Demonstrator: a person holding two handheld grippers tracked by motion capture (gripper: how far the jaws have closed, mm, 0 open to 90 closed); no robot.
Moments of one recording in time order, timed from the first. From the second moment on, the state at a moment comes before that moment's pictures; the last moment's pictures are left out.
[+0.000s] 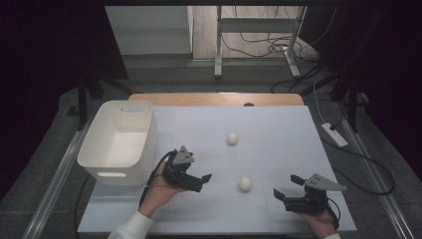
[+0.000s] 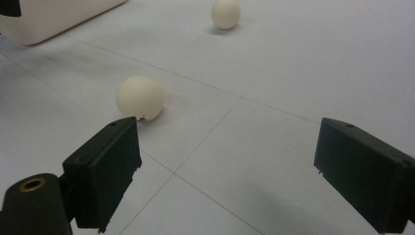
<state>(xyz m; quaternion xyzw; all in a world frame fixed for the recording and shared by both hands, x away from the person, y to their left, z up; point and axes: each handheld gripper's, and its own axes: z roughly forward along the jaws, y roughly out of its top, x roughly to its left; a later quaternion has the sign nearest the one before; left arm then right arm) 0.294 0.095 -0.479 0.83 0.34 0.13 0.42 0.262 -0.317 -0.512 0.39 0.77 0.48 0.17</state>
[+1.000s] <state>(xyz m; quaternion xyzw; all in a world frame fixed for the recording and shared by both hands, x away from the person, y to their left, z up) 0.328 0.068 -0.473 0.83 0.34 0.12 0.42 0.263 -0.316 -0.512 0.39 0.77 0.49 0.16</state>
